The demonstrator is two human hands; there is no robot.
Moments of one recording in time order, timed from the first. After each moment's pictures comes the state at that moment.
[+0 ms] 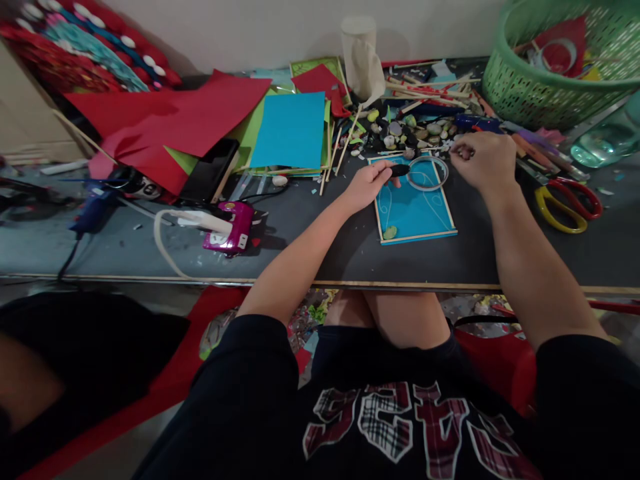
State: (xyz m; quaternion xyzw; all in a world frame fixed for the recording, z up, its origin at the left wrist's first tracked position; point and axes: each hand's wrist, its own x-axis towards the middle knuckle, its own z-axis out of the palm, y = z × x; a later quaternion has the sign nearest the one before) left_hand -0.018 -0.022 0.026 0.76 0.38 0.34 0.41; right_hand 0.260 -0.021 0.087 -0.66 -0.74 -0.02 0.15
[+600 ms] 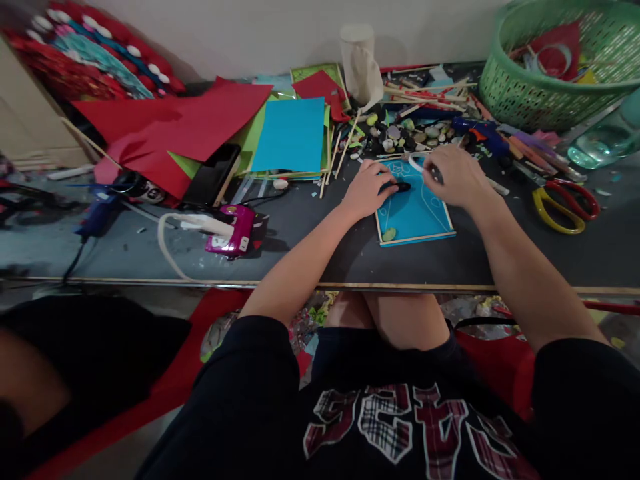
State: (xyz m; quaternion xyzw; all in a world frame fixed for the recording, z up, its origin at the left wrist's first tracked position) left_hand -0.015 -0.020 0.016 0.87 0.41 0.25 0.11; right_hand 0.233 -0.028 0.073 -0.51 -0.85 0.01 0.14
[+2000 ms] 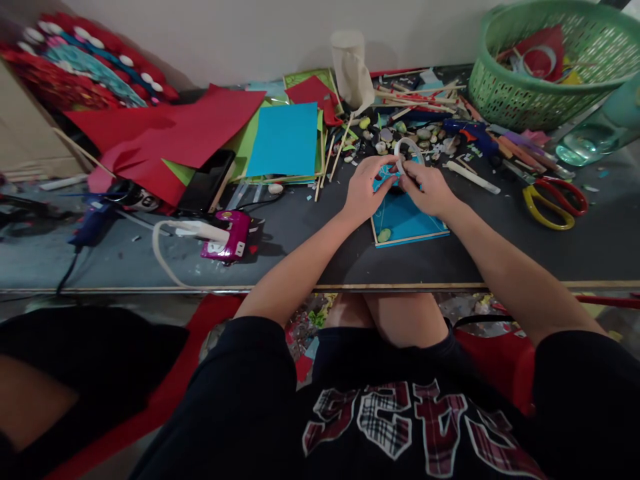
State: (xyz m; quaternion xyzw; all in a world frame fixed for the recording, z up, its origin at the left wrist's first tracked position) left_hand -0.005 -0.025 0.009 0.82 0.36 0.44 0.10; right_hand 0.205 -0.037 0.046 -0.40 -0.84 0.16 0.32
